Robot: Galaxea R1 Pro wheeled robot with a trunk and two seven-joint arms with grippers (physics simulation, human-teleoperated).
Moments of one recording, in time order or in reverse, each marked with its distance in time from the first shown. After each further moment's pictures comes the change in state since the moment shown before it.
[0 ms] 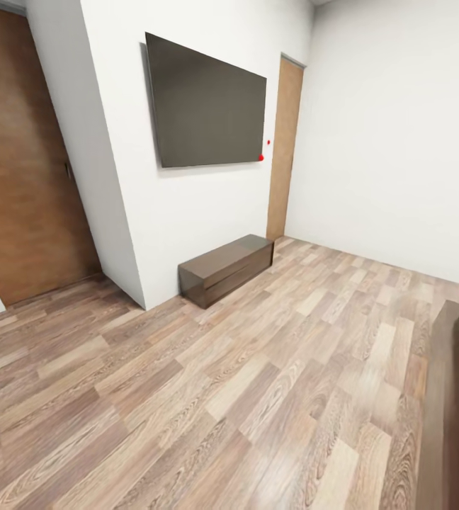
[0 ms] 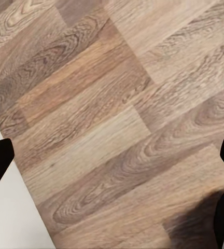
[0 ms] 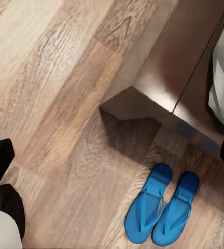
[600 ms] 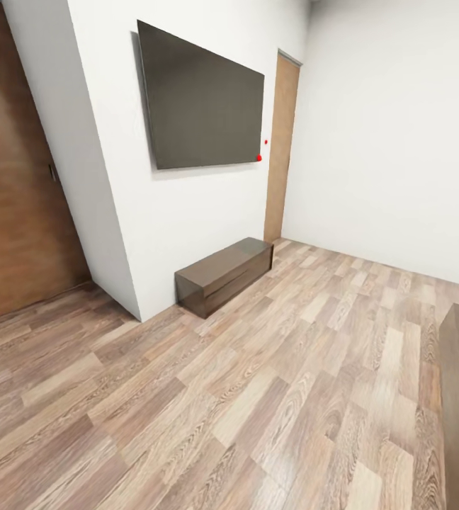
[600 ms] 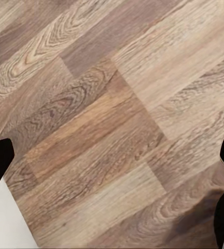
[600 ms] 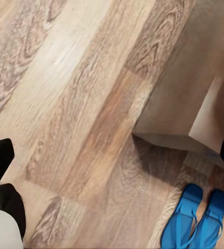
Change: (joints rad) left arm 0.000 0.000 -0.001 0.000 0.000 0.000 0.000; right arm 0.000 0.001 0.001 0.000 0.000 0.000 0.001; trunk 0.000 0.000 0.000
